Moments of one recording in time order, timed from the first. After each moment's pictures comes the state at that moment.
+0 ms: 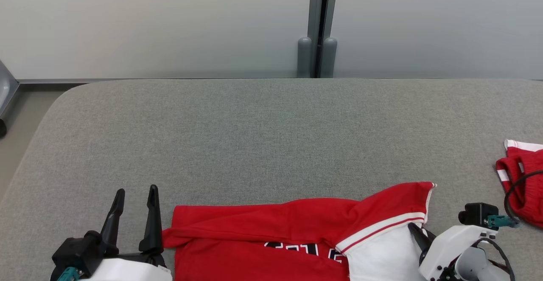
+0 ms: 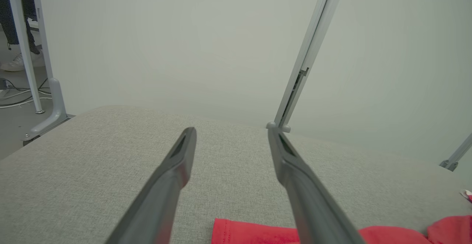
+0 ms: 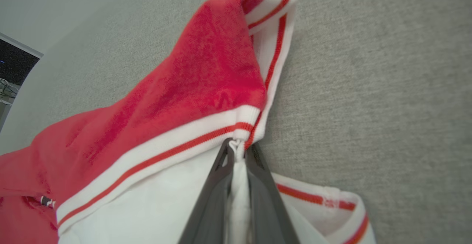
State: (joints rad) left arm 0.05 0.16 -0.16 0.09 -0.48 0.05 -0.26; right arm -0.28 -0.27 0.47 0.68 0.94 0.13 0.09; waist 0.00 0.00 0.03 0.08
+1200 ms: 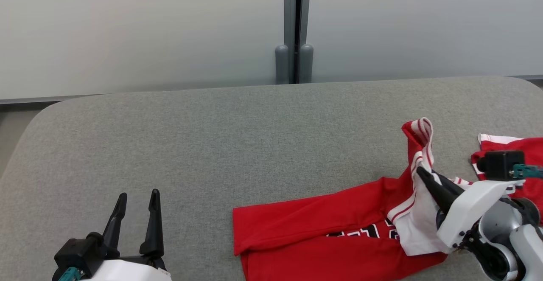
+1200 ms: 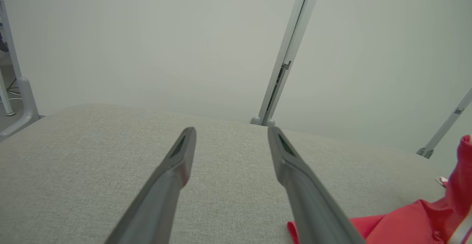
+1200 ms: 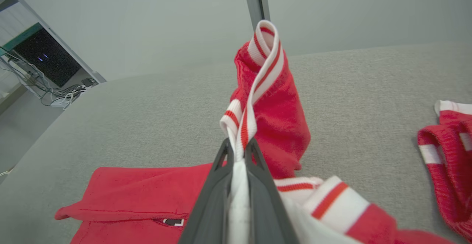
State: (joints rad) left arm 0.05 0.15 -0.15 0.13 -0.47 0.03 -0.26; right arm -0.27 -0.42 0.36 0.27 0.79 0.13 0.21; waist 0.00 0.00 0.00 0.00
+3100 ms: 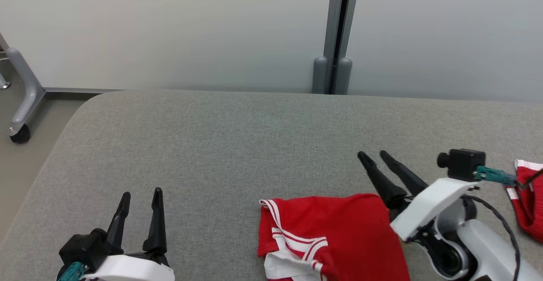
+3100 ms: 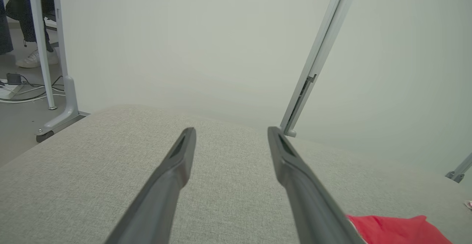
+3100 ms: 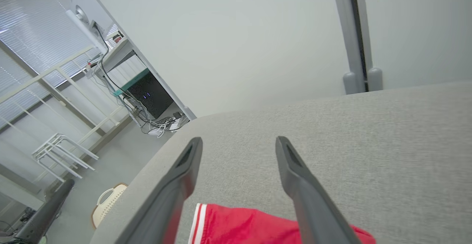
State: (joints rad) left arm 0.02 0.16 -0.17 0.17 -0.49 0.04 -0.25; right arm -0.37 -0.27 0.58 0.27 0.99 0.13 -0.01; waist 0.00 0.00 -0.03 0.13
